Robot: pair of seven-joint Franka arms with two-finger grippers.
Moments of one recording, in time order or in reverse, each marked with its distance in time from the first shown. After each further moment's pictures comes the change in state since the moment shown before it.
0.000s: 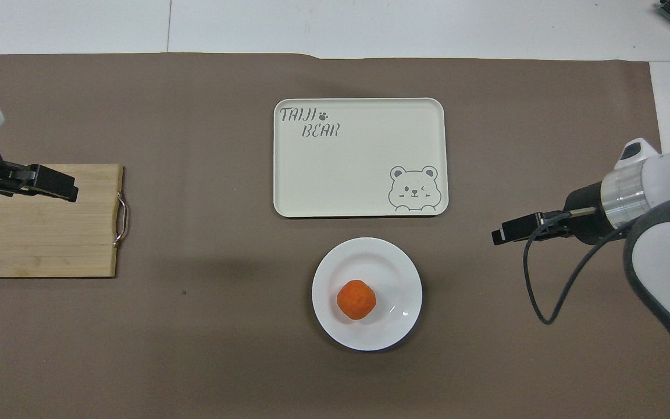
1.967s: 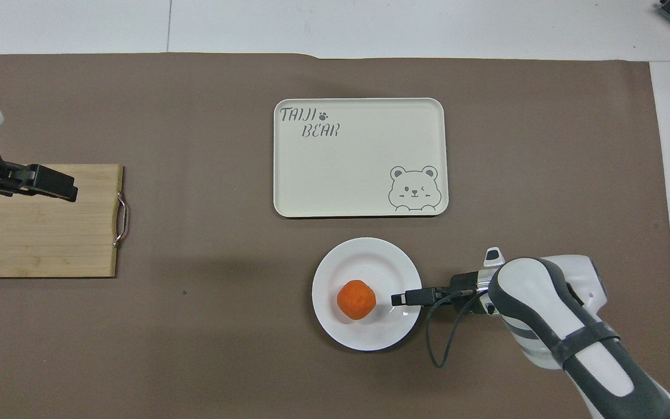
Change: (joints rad) left arm 0.000 0.000 0.000 0.000 0.000 0.000 0.000; right arm 0.178 0.100 0.002 -0.543 0.756 0.390 -0.491
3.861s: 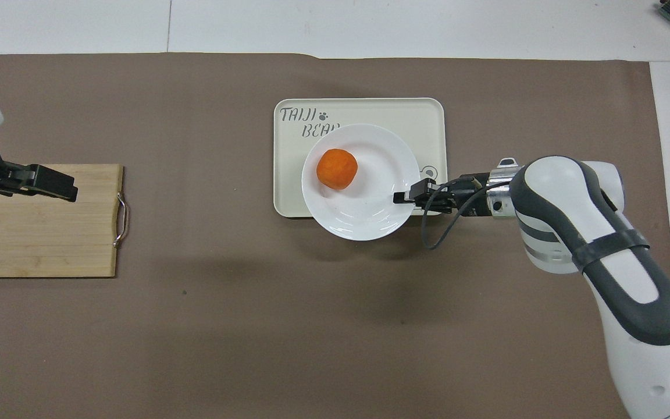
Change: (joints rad) left arm 0.000 0.000 0.000 0.000 0.000 0.000 0.000; right arm -0.070 0.266 -0.003 0.532 0.054 -0.046 0.266
